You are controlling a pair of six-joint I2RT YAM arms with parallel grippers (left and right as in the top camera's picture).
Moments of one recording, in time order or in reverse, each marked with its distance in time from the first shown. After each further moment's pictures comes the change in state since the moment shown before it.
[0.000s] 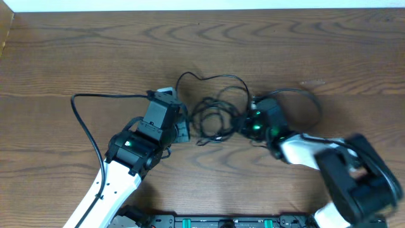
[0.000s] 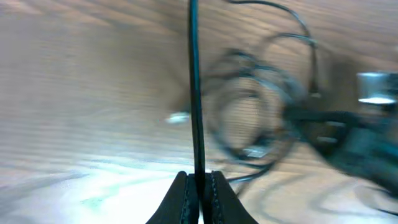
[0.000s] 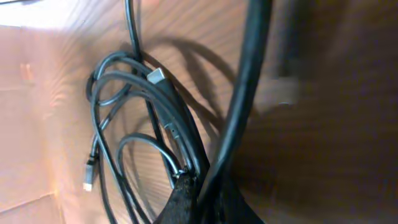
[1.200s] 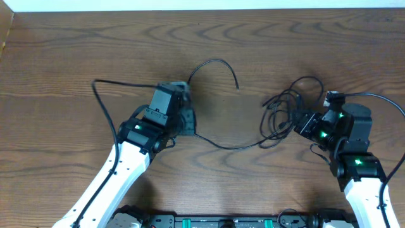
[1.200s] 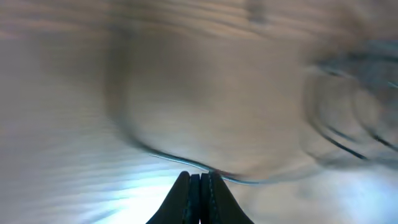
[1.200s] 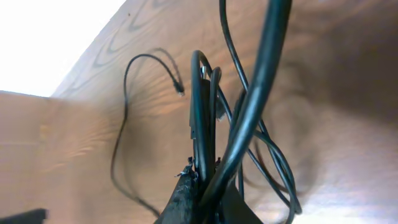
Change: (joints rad) left arm 0.049 0.140 -0.006 0.152 0.222 0.177; right arm -0.453 -0.756 -0.008 -0.640 -0.076 -0.320
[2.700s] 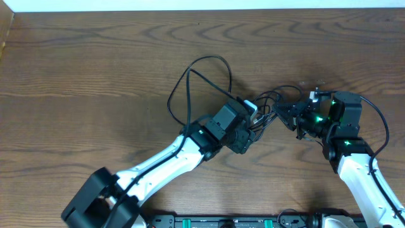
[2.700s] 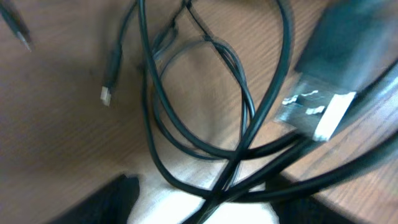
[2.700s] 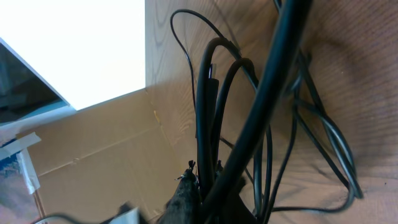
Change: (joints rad) left arm -0.382 0.328 0.000 0.382 -0.016 0.174; right arm 0.002 0.254 -0.005 0.293 -0.359 0.586
